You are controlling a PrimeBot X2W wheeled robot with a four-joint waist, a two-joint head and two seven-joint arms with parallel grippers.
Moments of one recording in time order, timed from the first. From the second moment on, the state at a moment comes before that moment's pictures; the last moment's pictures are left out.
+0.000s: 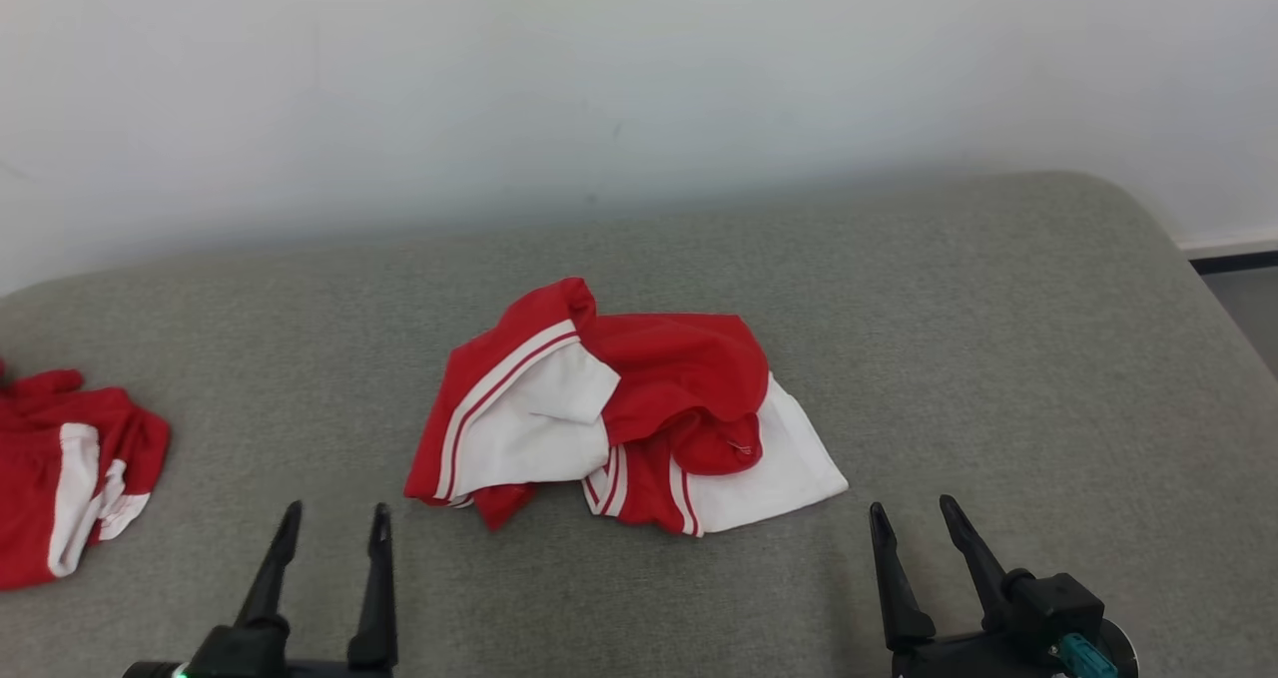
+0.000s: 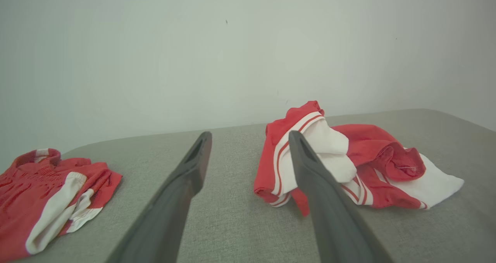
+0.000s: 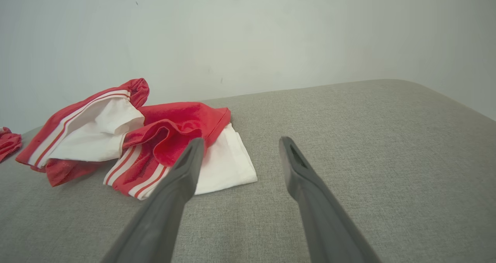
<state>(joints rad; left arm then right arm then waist) -0.01 0.08 -0.01 0.13 -0.09 -0.12 -0.26 -0.05 -0.05 0.02 0.31 0.11 0.13 -0.26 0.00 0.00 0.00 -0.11</state>
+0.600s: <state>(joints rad) -0.22 0.14 -0.27 0.38 -0.18 -0.13 -0.26 -0.10 -0.05 0.02 0.31 0.15 0.13 -0.26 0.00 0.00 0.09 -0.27</state>
